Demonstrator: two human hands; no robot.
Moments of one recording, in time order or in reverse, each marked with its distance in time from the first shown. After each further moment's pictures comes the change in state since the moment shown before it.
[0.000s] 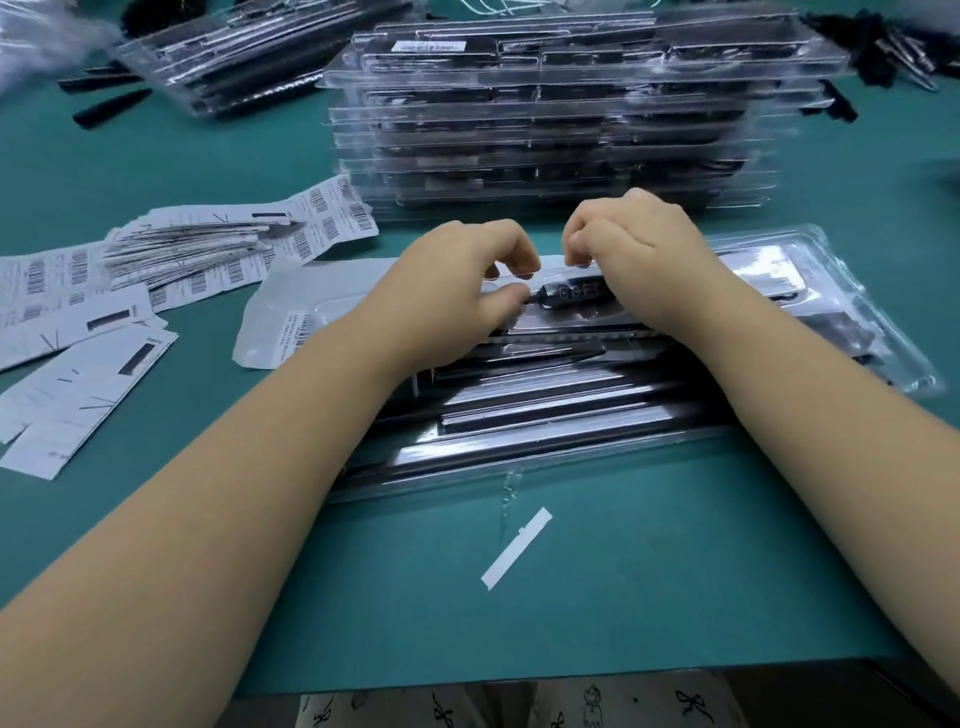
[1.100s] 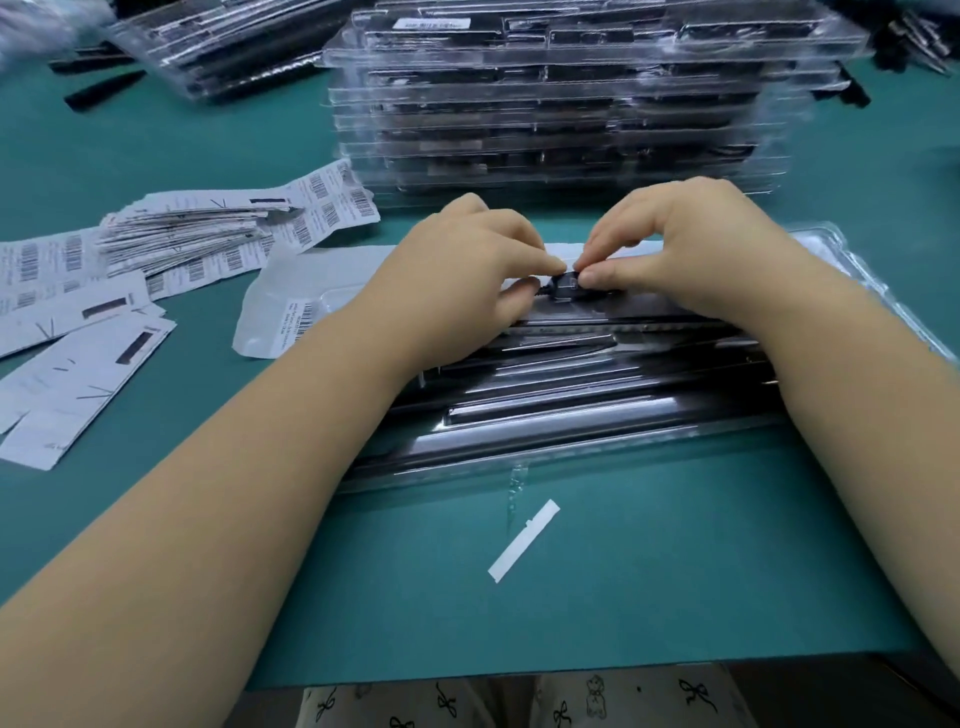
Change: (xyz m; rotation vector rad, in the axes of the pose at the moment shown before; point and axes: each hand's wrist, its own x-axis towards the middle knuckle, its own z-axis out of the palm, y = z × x) left_hand -0.003 0.003 -0.001 0.228 -0.015 0.158; right_hand -0.007 0.002 -0.023 -0.136 -0.156 -0.082
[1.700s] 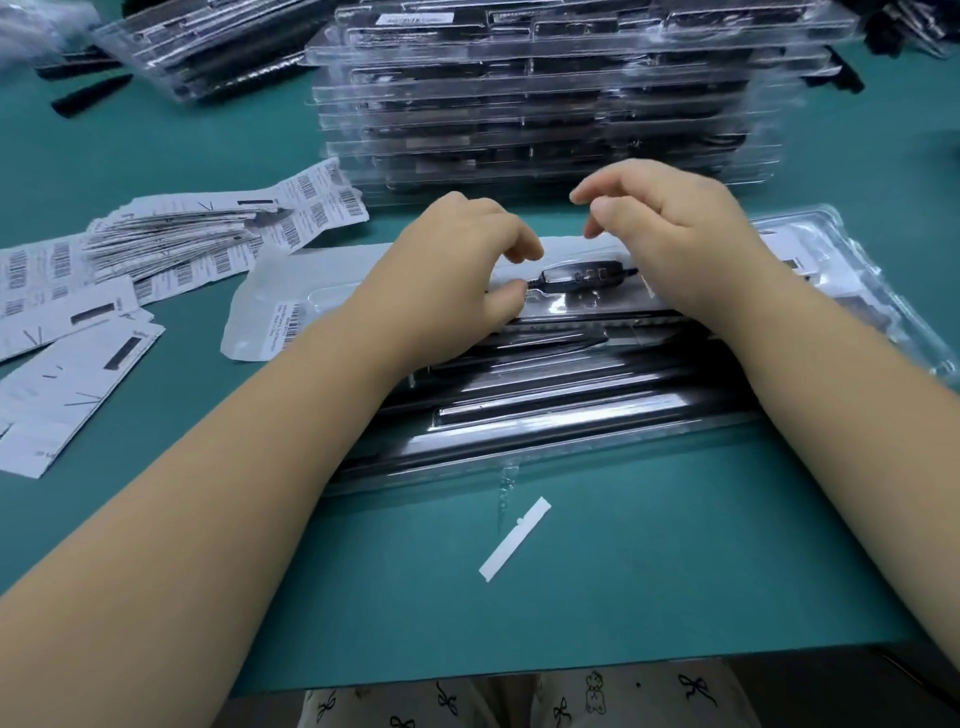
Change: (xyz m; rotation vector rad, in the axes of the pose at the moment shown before) left_hand 0.001 0.002 0.002 -0.061 0.036 -0.073; right_hand -0.003 0.002 0.012 0.260 0.217 0.110
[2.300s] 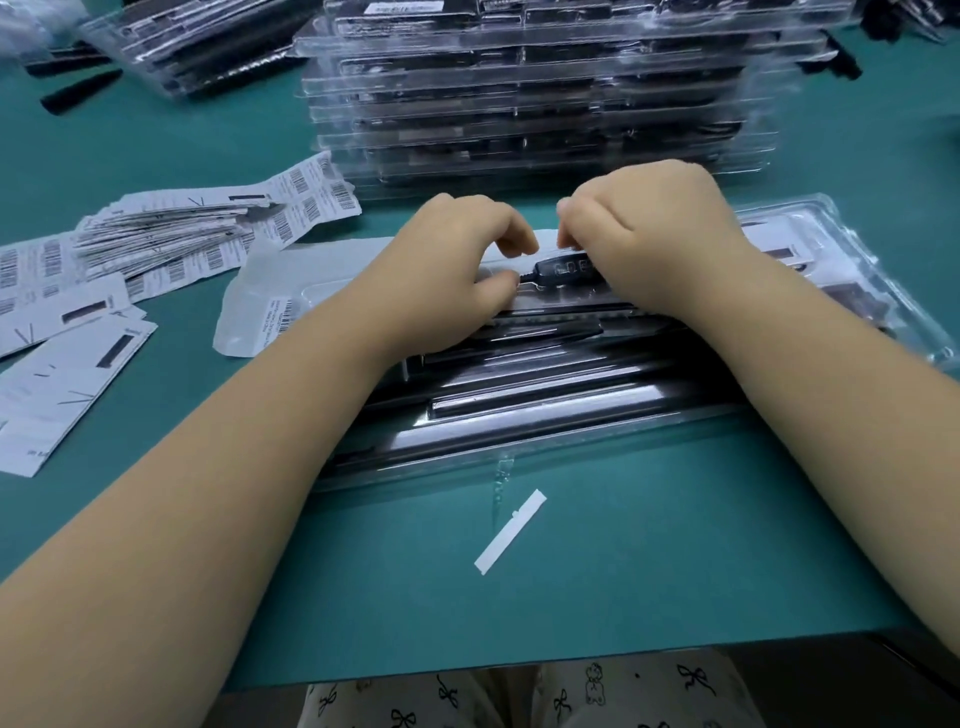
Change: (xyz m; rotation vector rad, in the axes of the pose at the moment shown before) left_hand 0.003 -0.003 0.002 -0.122 -0.061 -0.052; right_hand 0.010 -0.008 0.009 -0.552 -0.026 -0.171
